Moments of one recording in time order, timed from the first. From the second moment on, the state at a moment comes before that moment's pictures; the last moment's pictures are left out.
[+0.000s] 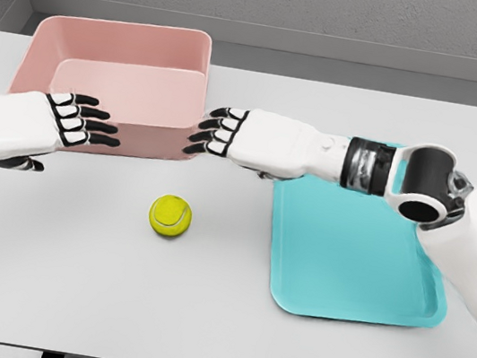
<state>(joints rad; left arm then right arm) -0.35 1.19 -0.50 -1.80 -0.48 -0.61 -0.10 -0.66 -0.47 0.56 -1.64 0.58 -0.61 0.58</state>
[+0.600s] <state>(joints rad) -0.40 0.94 -0.64 -1.80 -0.58 -0.61 -0.18 -0.15 -0.57 -0.08 -1.63 0.28 -0.61 0.57</state>
